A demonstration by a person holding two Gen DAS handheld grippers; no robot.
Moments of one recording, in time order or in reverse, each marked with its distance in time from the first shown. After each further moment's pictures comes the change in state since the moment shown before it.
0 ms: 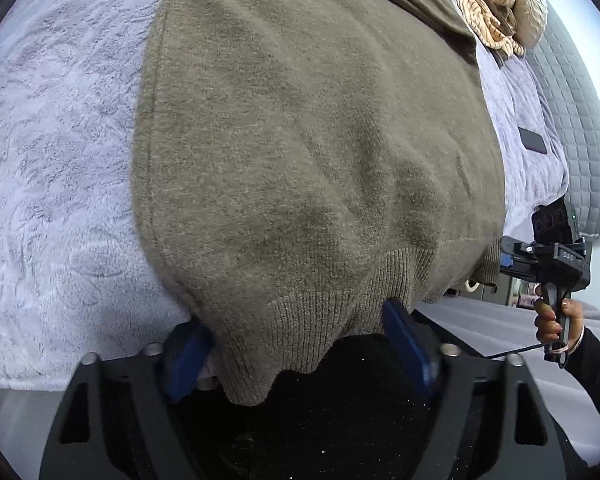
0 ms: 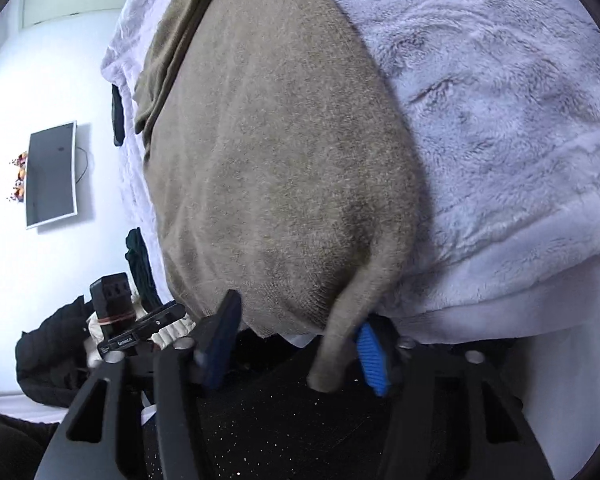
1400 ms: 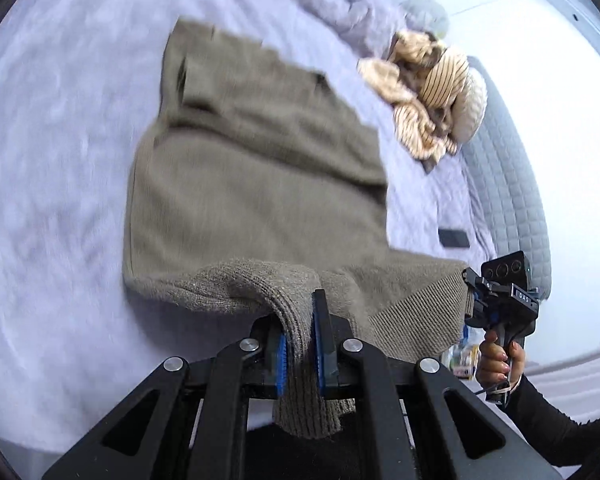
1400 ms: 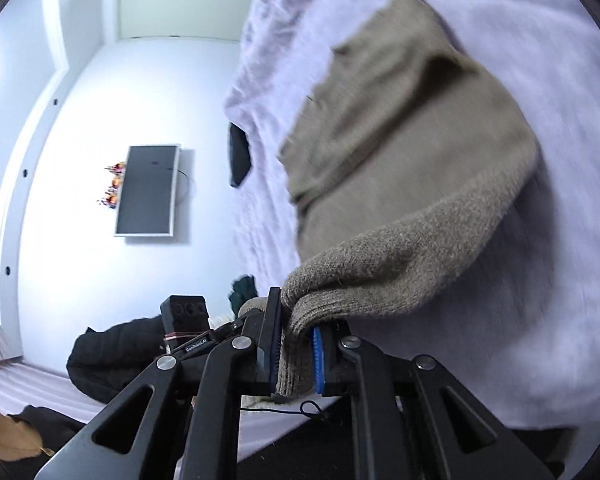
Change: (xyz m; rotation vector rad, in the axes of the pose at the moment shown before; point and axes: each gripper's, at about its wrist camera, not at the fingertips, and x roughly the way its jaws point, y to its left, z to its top) left arm -0.125 -0.036 0.100 -0.018 -0.331 -0.213; right arm -0.060 0.137 0.070 -0.178 -0.194 0.342
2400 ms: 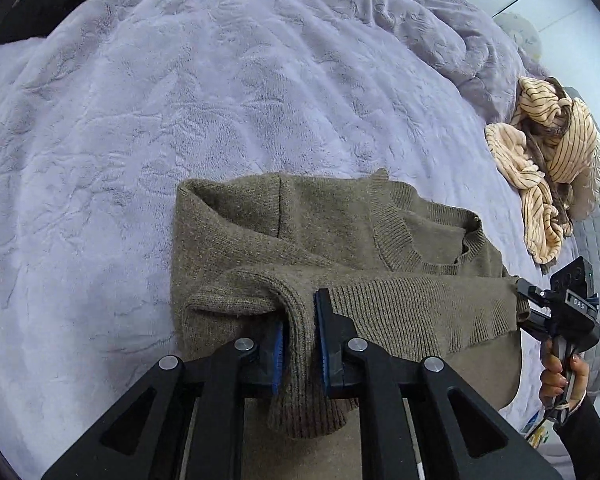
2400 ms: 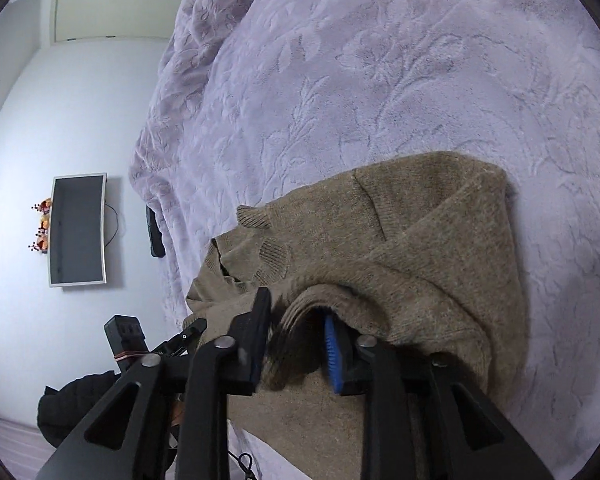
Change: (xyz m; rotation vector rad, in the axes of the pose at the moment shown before) left arm 0.115 0.067 0.227 -0.061 -0.052 0.357; right arm 0.113 -0.073 0.288 0.039 0.060 -0.231
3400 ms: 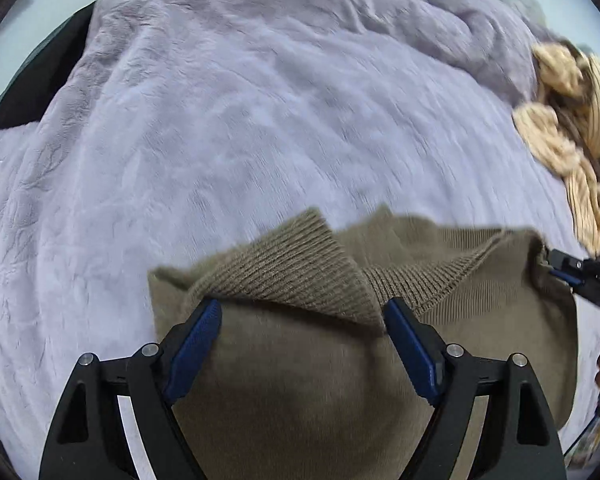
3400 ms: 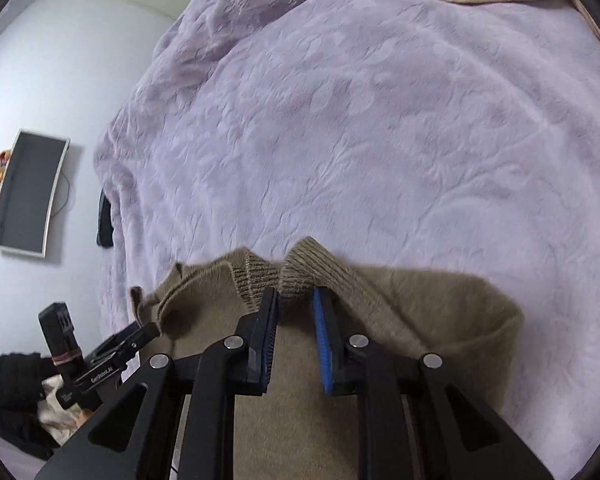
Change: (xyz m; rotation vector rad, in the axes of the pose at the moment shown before) left arm 0.021 -0.042 0.029 0.102 -0.097 0.220; right arm 0.008 0.043 0.038 -0.178 -0.075 -0.247
